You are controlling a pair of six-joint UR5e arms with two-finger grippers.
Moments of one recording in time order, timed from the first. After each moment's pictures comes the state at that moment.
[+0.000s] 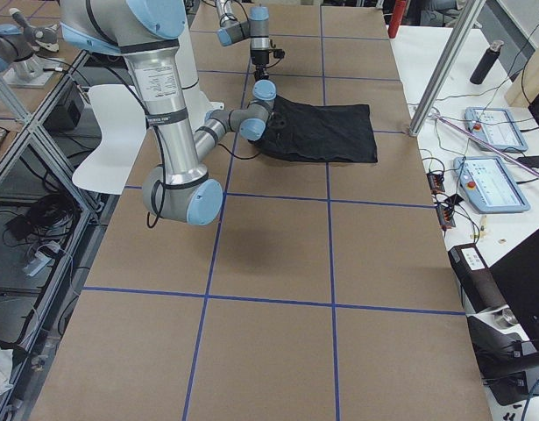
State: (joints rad) left arm -0.38 -1.91 -1.92 -2.19 -1.85 -1.89; right arm 0.44 -1.22 1.83 -1.20 2.06 1.65
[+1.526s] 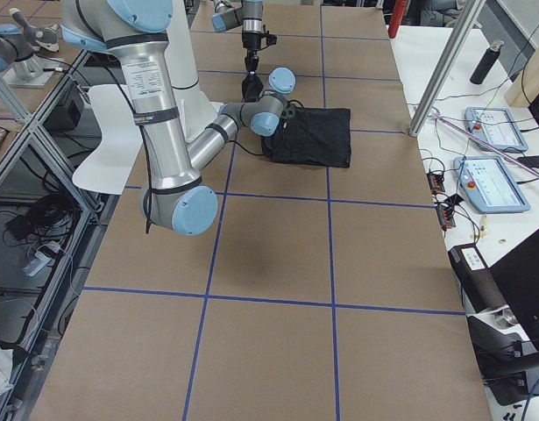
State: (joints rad) left arm -0.41 -1.87 -2.07 -2.18 -1.93 -1.88; right arm 0.68 -1.25 1.91 -1.16 2.47 1.65
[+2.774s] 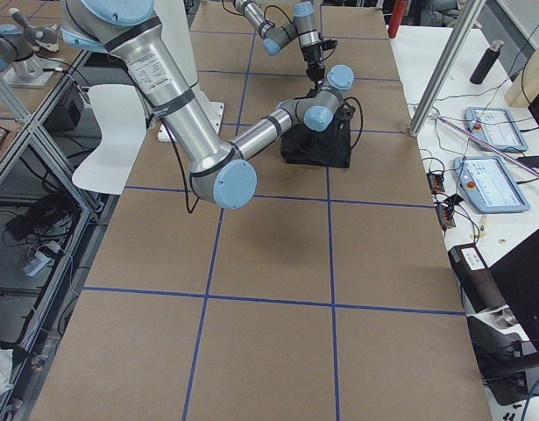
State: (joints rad) left arm -0.70 -2.18 -1.49 -2.38 -1.93 -1.85; right arm 0.87 -0.93 1.46 -1.16 2.45 1.65
